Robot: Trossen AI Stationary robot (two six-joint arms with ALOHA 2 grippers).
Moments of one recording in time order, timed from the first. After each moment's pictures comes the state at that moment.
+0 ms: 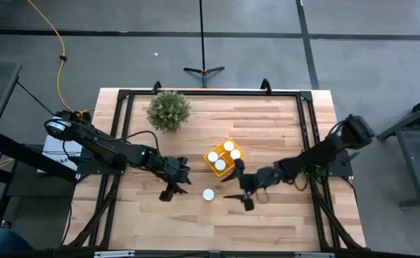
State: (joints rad) left arm -0.28 1.38 0.69 -0.06 0.12 -0.09; right arm 0.40 1.56 0.67 0.60 0.19 0.05
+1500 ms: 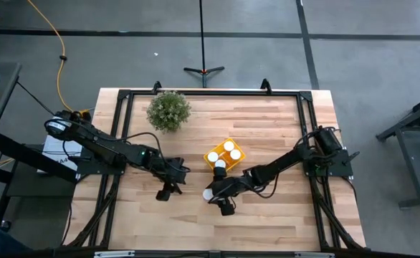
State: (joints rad) left arm -0.28 1.38 0.69 -0.19 0.15 -0.11; right arm 0.34 1.94 1.03 0.32 0.10 0.13
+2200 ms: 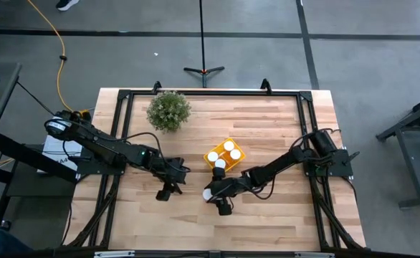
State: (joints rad) left arm -0.28 1.38 0.69 -0.19 0.15 -0.11; right arm 0.34 2.00 1.03 0.39 0.12 0.16
